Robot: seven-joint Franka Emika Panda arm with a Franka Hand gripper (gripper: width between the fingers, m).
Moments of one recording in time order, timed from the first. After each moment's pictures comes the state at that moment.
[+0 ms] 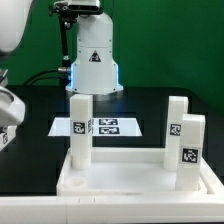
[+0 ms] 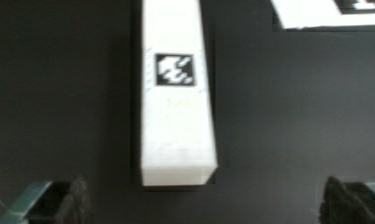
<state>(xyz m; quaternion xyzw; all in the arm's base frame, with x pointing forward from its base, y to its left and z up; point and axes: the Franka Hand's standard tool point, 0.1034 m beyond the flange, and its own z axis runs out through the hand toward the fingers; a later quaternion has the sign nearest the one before) 0.482 -0.223 0.046 -0.91 0.08 0.41 0.10</state>
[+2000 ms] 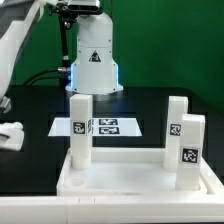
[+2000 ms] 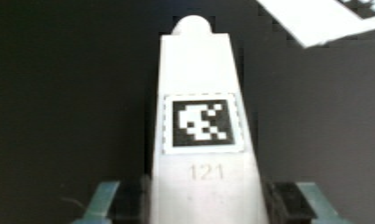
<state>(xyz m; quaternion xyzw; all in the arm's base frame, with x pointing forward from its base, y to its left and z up) 0.460 -0.216 0.044 -0.87 0.14 0.47 0.10</state>
